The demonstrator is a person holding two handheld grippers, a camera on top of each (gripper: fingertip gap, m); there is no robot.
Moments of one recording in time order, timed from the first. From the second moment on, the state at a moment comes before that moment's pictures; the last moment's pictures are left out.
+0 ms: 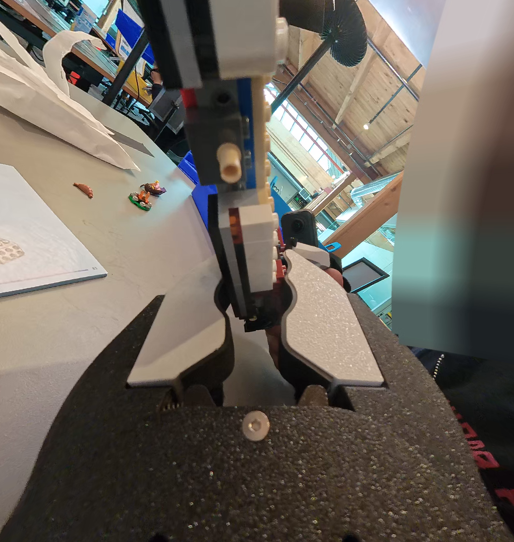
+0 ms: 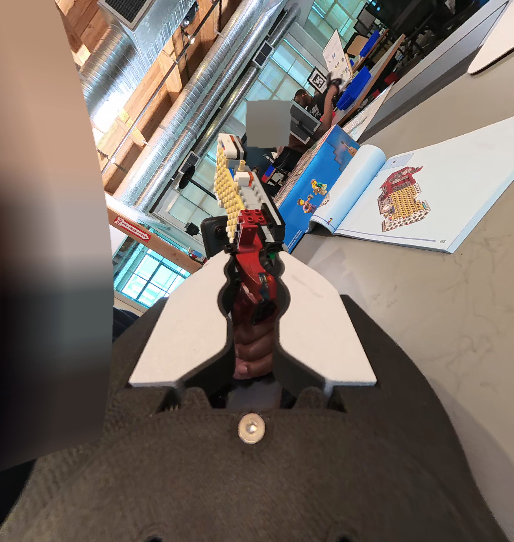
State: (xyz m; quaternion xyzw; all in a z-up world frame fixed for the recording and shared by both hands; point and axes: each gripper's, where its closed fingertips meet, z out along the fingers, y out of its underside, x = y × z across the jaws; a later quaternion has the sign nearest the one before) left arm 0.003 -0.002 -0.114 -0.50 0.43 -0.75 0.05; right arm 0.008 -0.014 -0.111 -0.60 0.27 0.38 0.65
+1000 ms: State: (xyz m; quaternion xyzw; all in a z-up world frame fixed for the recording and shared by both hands) left arm 0.008 0.003 -0.124 -0.53 0.39 -0.75 0.02; right arm 0.013 -0.010 -0.109 -0.59 0.27 0.34 0.67
